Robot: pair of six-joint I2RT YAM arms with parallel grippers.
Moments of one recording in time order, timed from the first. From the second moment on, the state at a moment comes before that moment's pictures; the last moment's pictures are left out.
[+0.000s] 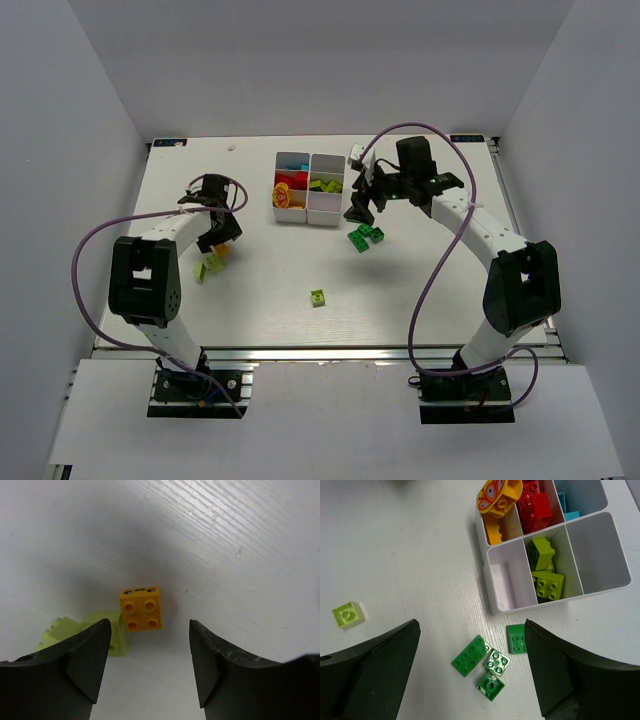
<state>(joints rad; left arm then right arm) -0.12 1.71 1.13 -0.57 -0.29 -0.60 0.41 1.66 1.37 -0.35 -0.76 -0.61</state>
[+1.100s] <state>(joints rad) -0.19 1.58 1.04 -0.38 -0.22 -0.56 0.40 1.66 1.36 -0.35 -0.76 -0.61</state>
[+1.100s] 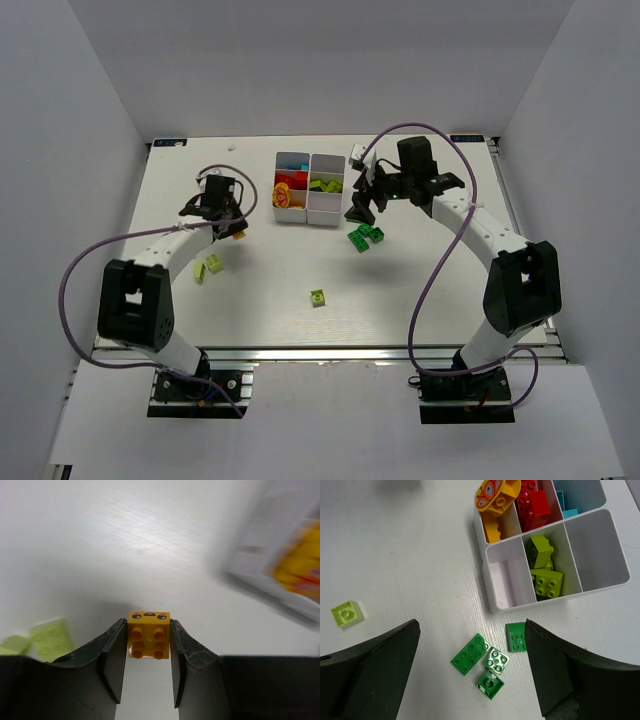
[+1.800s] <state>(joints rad) -0.50 1.73 1.29 -0.08 -0.24 -0.35 0.40 1.66 1.36 -0.35 -0.75 -0.61</state>
